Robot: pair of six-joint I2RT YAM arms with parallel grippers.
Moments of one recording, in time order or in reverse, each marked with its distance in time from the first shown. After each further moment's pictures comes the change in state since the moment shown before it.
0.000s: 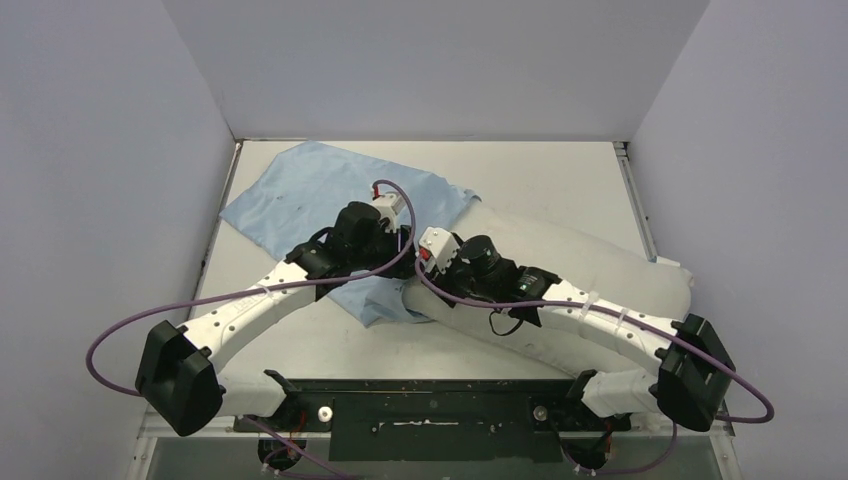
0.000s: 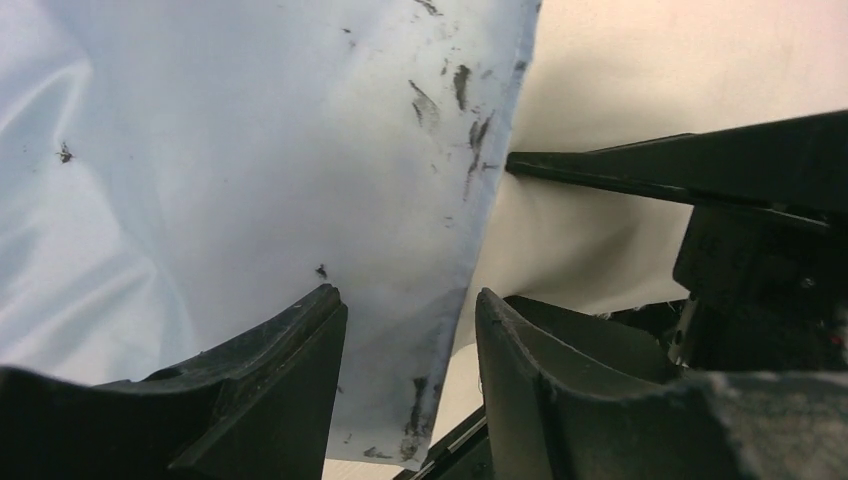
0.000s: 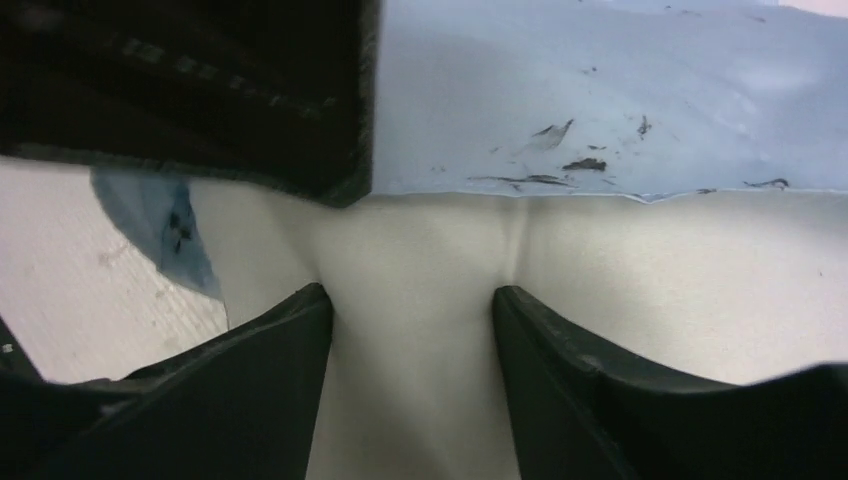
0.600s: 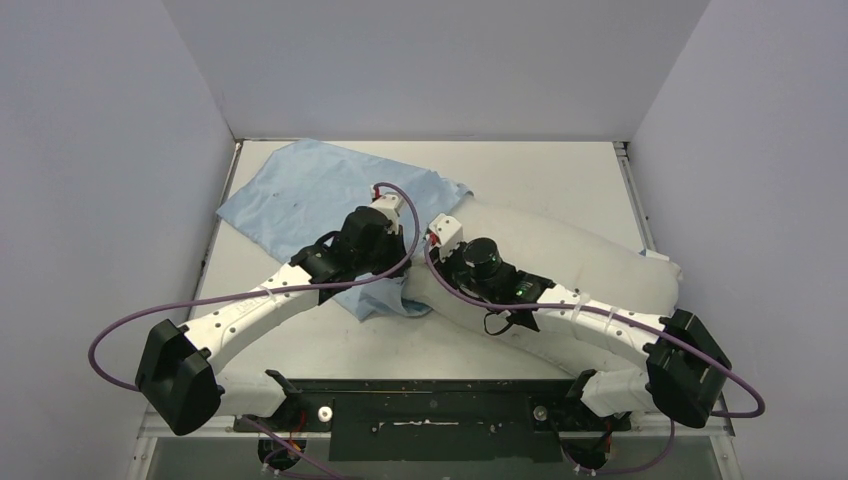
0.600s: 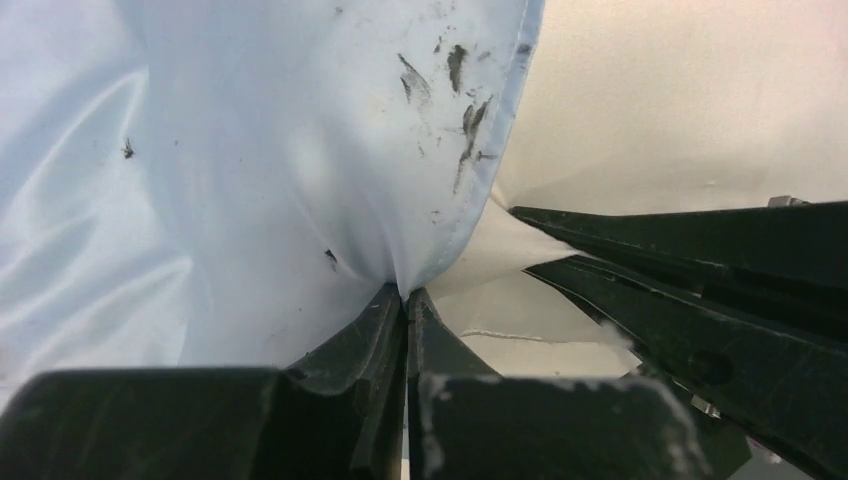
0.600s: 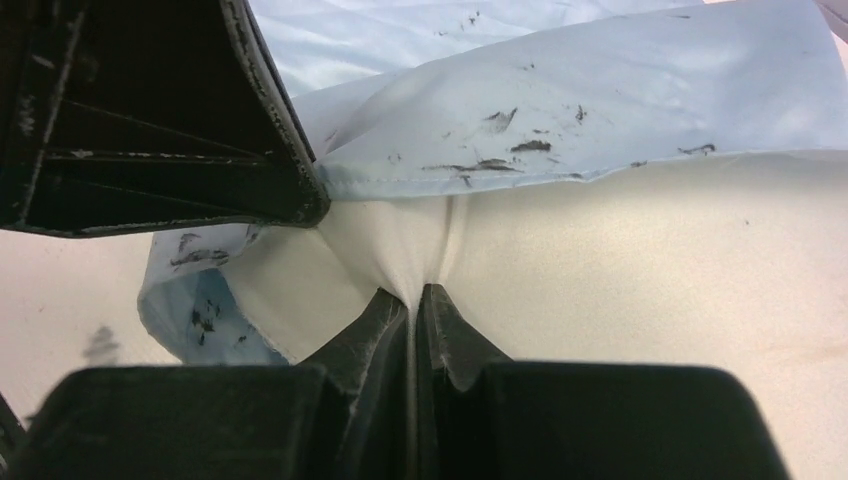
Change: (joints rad) left arm -0.058 0.000 -0.001 -0.008 -0.198 0.018; right arm -0.001 0.037 -0.080 0.312 0.056 0.170
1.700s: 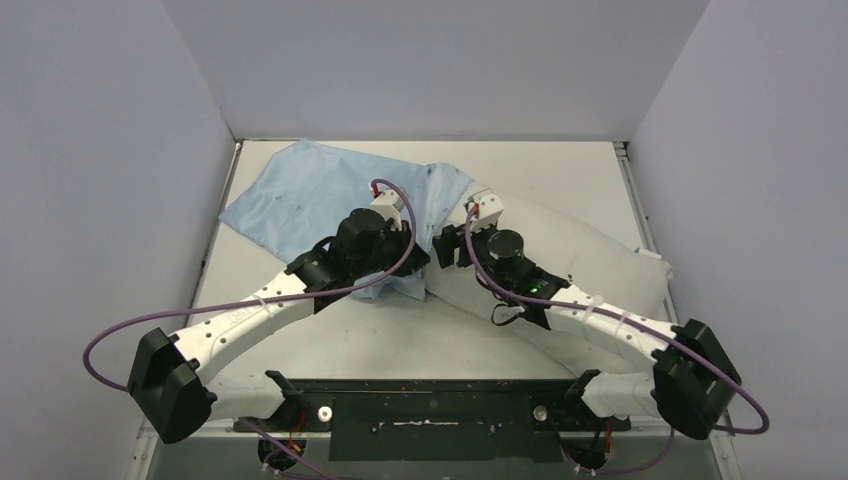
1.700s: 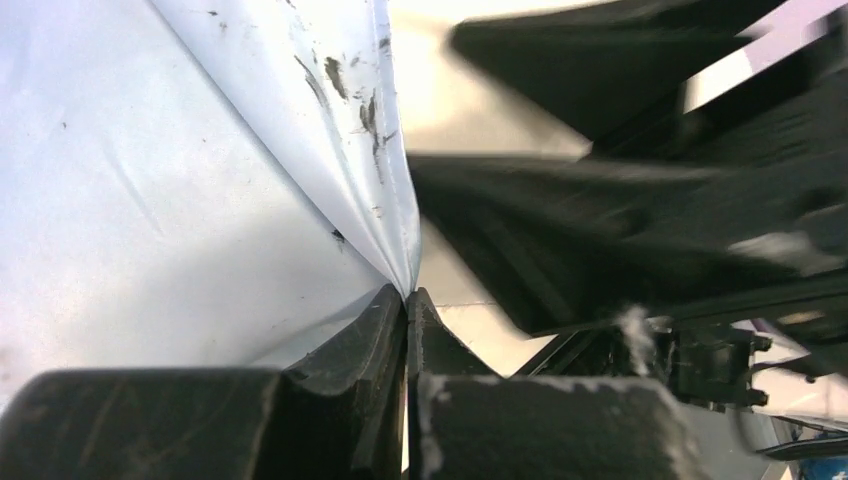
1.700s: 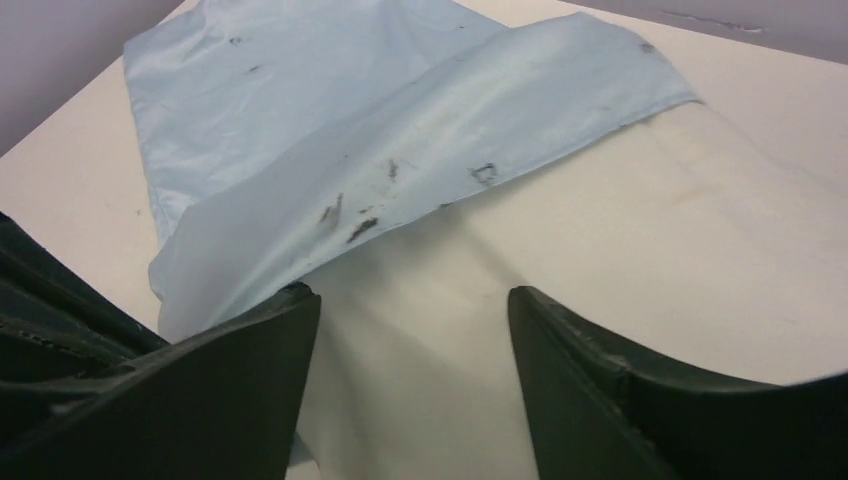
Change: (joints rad) left arm -0.048 -0.038 -0.010 0.156 0.087 -0.146; right arm -0.095 0.010 -0.071 0.291 0.142 0.278
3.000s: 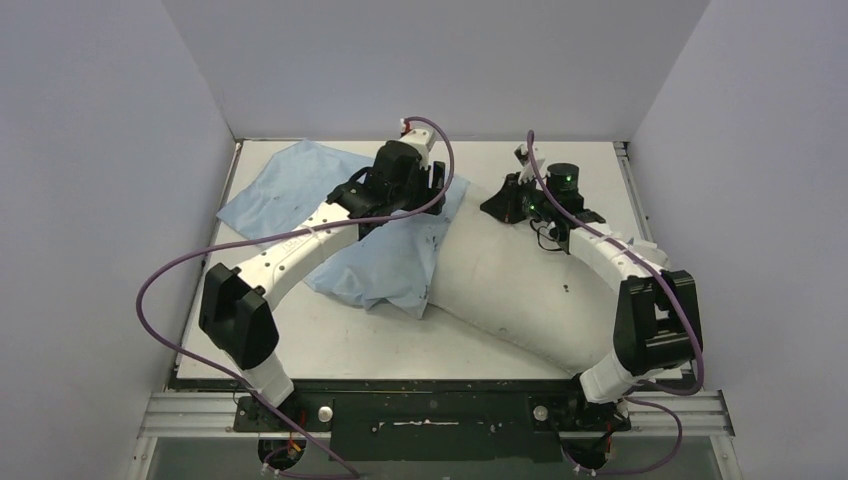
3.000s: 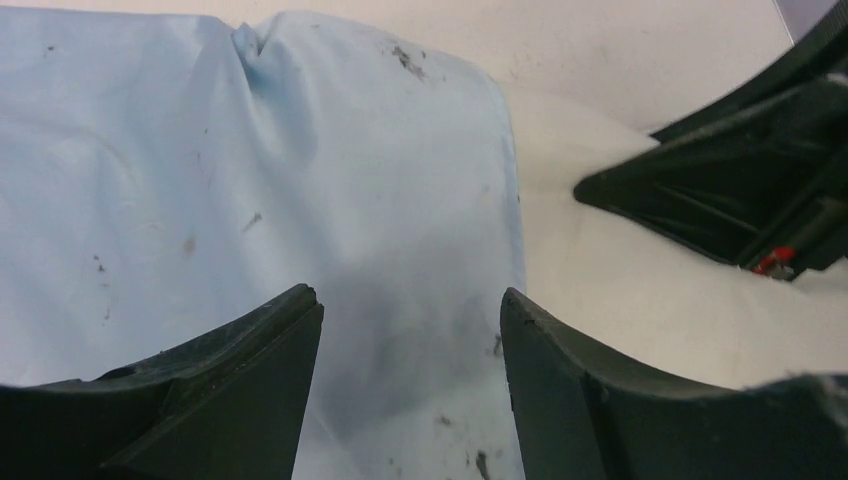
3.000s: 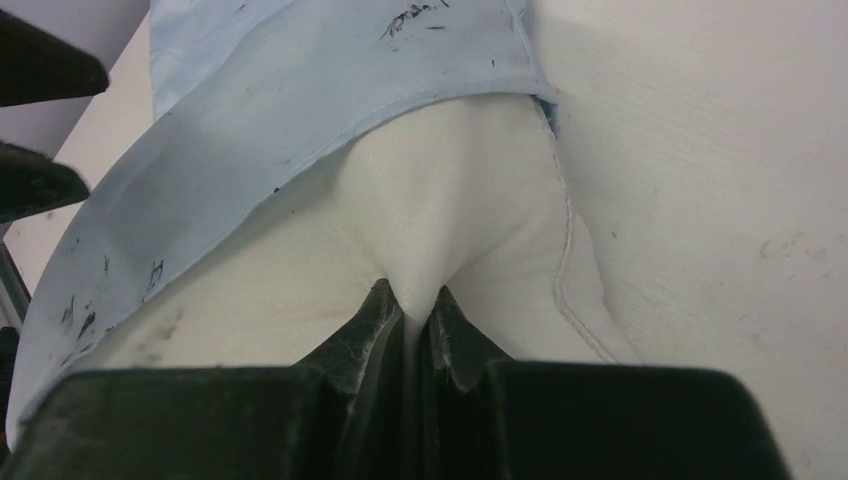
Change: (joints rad) left arm 0.089 0.413 0.542 -0.198 -0.169 0.301; right arm -0.602 0.276 0.332 -0.332 -0.823 -0.030
